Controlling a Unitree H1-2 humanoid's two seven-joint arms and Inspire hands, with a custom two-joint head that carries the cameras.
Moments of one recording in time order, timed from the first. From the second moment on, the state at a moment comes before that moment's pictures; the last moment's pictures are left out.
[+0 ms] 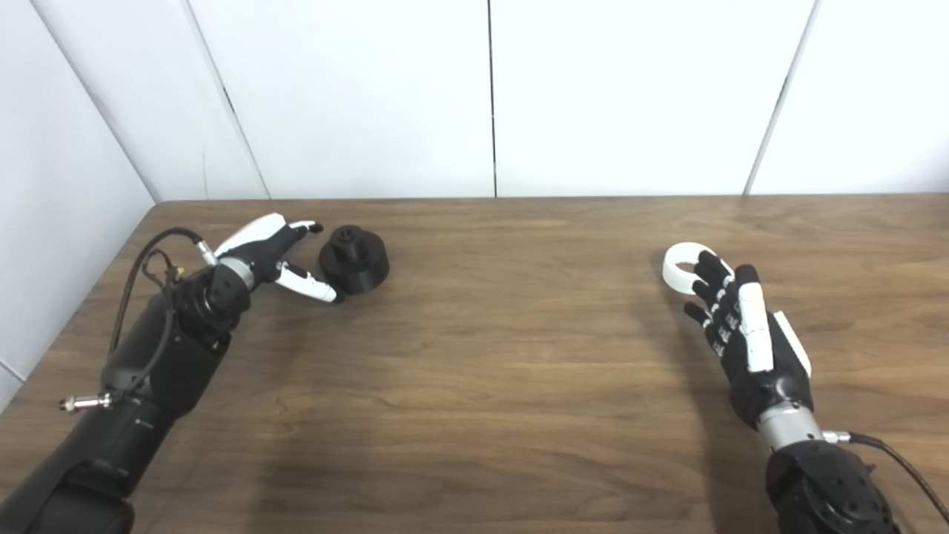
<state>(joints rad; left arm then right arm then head) -0.58 0.60 -0.28 0.38 0.52 0.34 -0.36 -0.11 -0.06 -0.06 -0.20 0.12 0.32 0.02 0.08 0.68</state>
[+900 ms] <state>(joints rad) -0.65 0.55 -0.30 0.46 0.54 0.30 -0.36 -0.09 -0.05 -0.07 -0.20 0.11 0.32 0.02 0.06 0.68</state>
